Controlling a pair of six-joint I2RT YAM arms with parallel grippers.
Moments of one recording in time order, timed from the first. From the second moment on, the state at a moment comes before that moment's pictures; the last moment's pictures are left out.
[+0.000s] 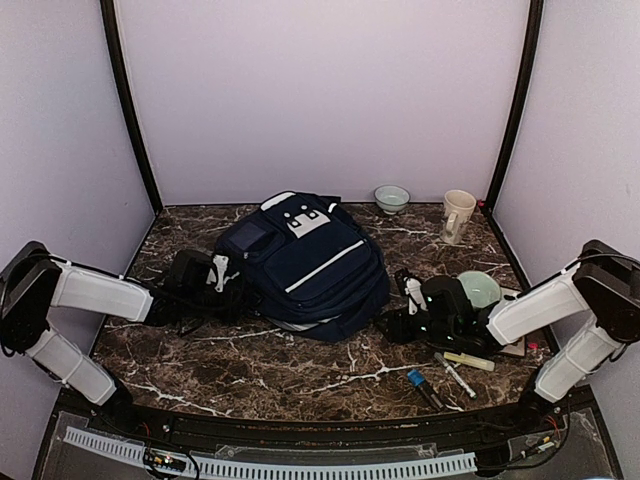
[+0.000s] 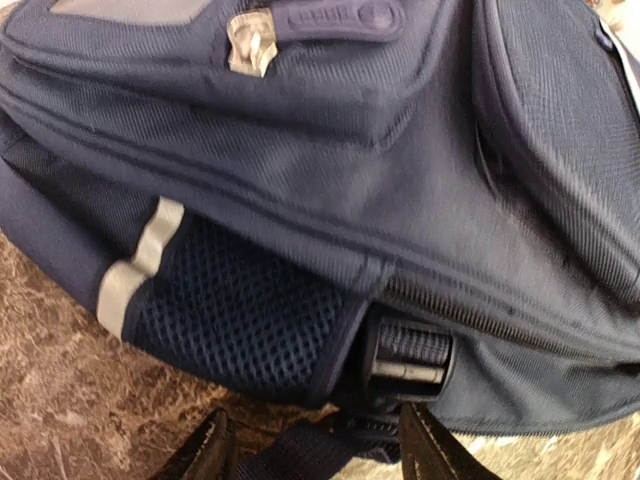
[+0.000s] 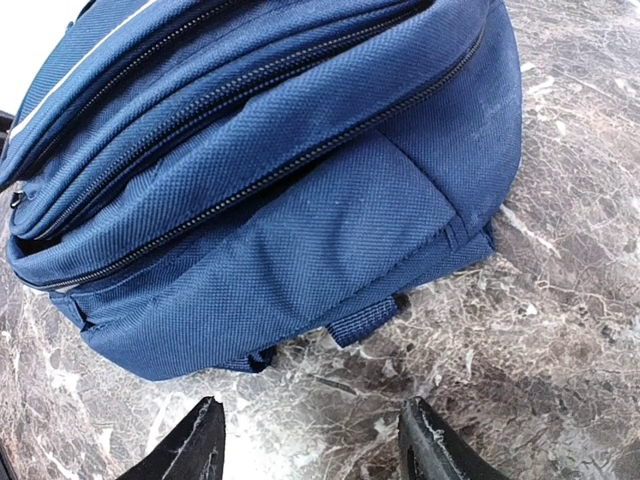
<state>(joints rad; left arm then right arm) -0.57 1.46 0.56 0.18 -0.02 -0.27 0.82 1.52 0.44 0.46 0.03 0.46</state>
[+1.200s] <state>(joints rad) -0.82 1.45 0.46 0.18 -0.04 -0.38 0.82 1.45 0.35 0.50 -0.02 0.48</state>
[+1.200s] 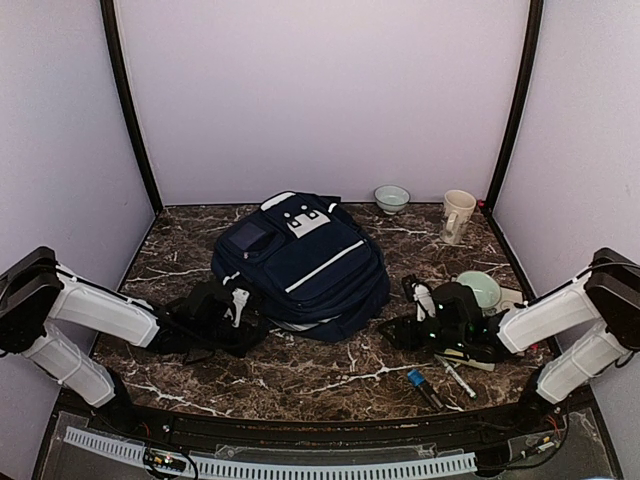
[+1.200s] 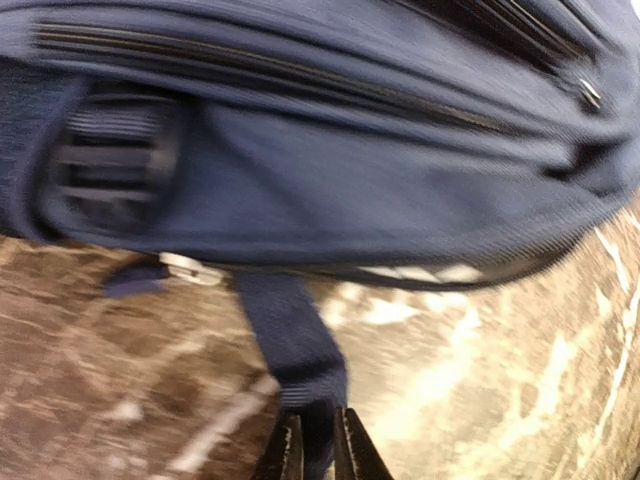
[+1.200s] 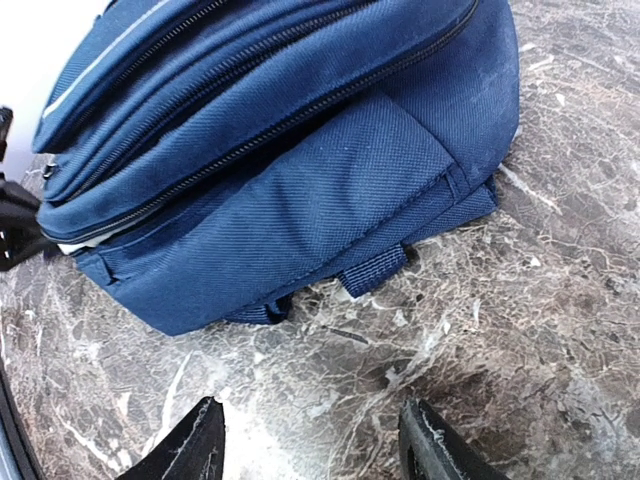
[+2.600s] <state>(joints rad) -0.81 1.39 0.56 -0.01 -0.26 -0.35 0.82 1.33 0.29 0.51 -0.02 0.51</state>
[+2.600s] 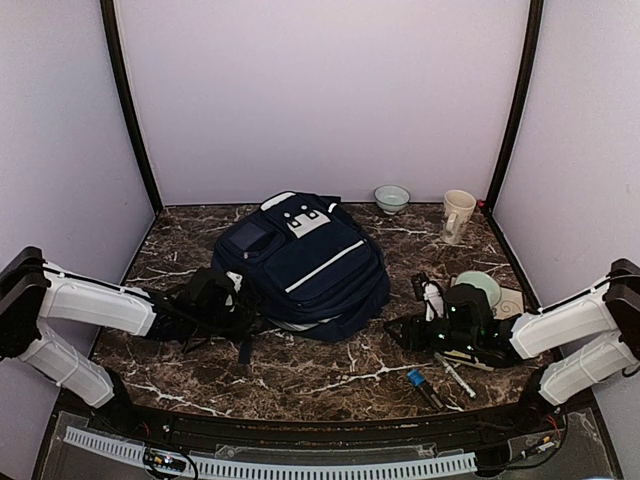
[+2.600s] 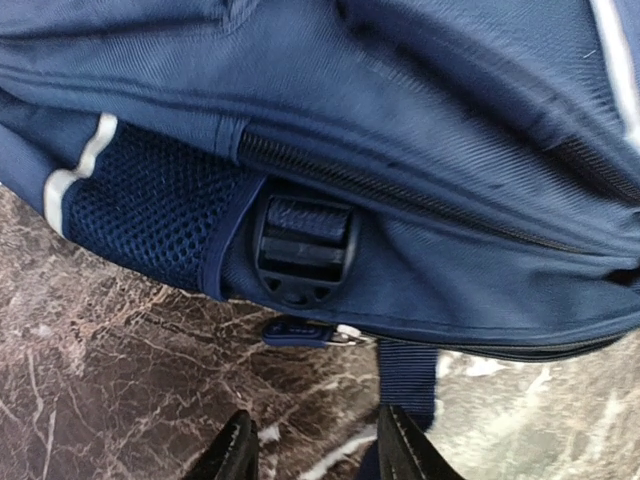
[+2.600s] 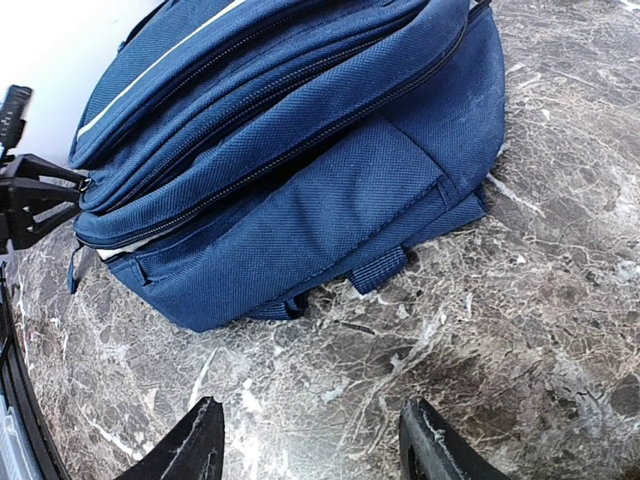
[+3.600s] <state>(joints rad) -0.65 1.67 0.64 0.23 -0.04 -0.19 0.82 1.35 0.29 0.51 -0.03 0.51</state>
